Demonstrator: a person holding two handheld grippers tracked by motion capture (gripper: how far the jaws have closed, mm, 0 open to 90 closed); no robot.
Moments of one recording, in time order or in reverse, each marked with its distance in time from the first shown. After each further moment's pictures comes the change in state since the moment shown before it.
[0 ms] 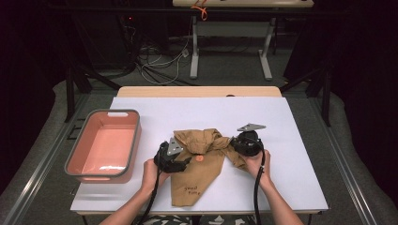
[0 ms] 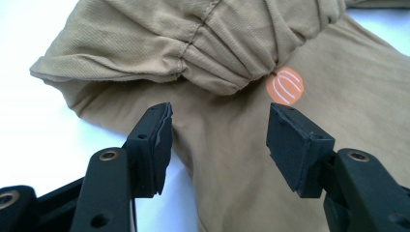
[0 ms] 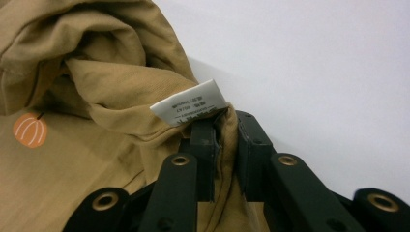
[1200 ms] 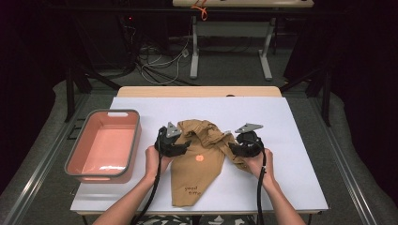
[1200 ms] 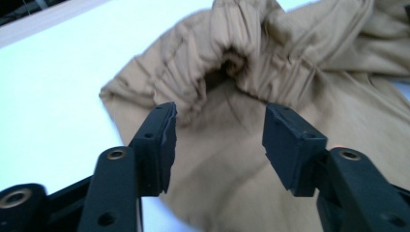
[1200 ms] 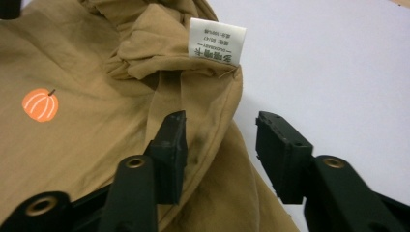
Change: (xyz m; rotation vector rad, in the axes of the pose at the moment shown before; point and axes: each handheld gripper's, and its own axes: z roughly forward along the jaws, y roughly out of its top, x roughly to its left) left arm 0.028 0.026 0.004 -0.026 0.051 -0.100; right arm 0.010 0.006 -0.014 0.037 -0.038 -0.130
